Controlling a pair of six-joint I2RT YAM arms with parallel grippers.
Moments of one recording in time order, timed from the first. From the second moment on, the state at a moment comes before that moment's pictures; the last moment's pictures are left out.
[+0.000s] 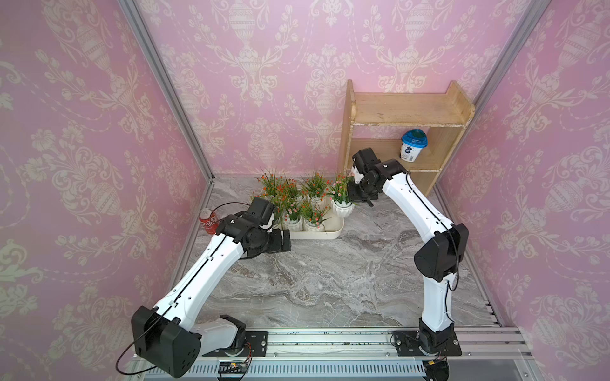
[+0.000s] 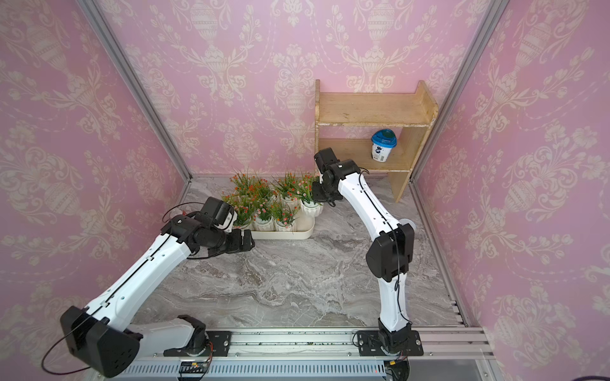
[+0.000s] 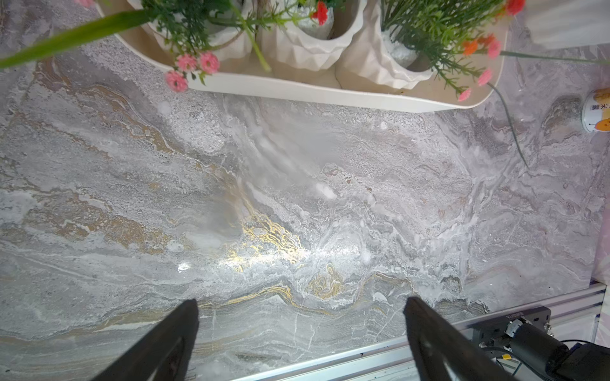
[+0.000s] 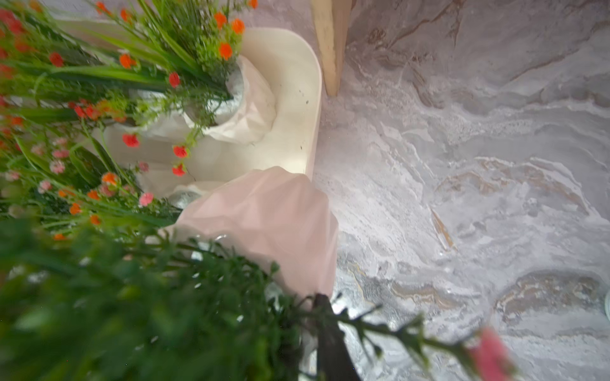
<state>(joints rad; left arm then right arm) -0.38 1.25 1.20 -1.11 0.12 -0.50 0.40 2.07 2.20 -1.22 -0.01 0.34</state>
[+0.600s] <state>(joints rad) -0.35 1.31 1.21 -1.11 0.12 -0.47 0.39 2.30 2.42 -1.25 -0.10 0.34</state>
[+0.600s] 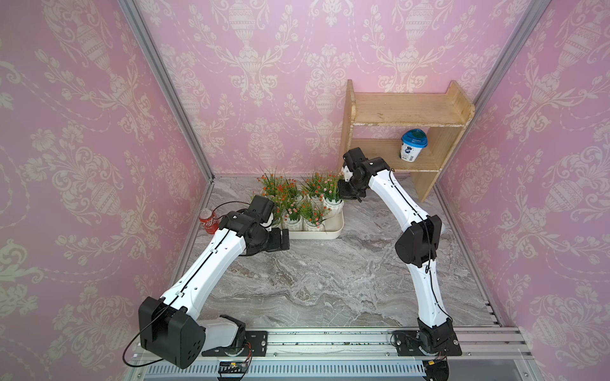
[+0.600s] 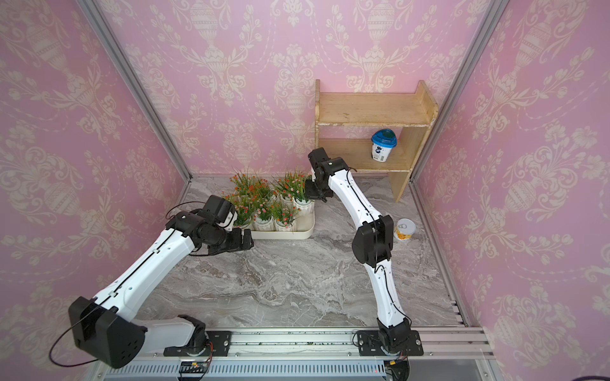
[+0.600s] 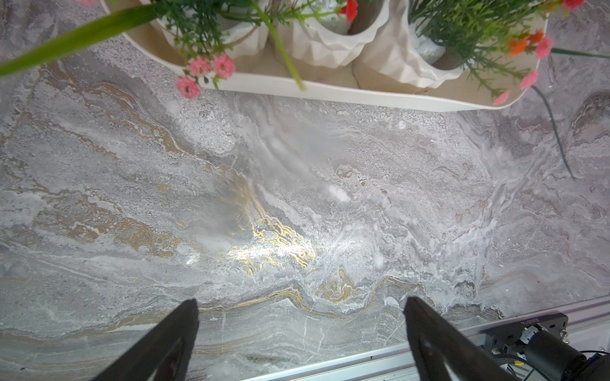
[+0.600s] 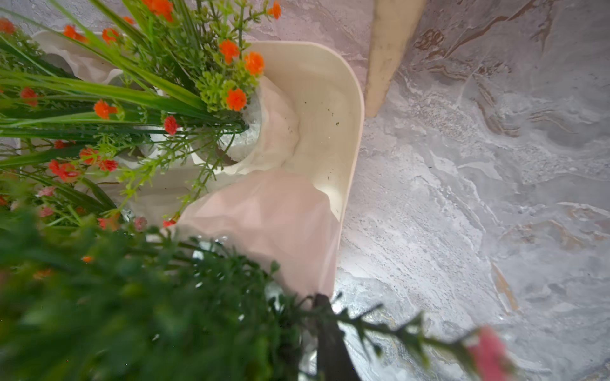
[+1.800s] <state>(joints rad) -0.35 1.32 1.22 -1.11 0.12 -0.47 0.39 2.34 2.29 -1.14 -0.12 0.36</state>
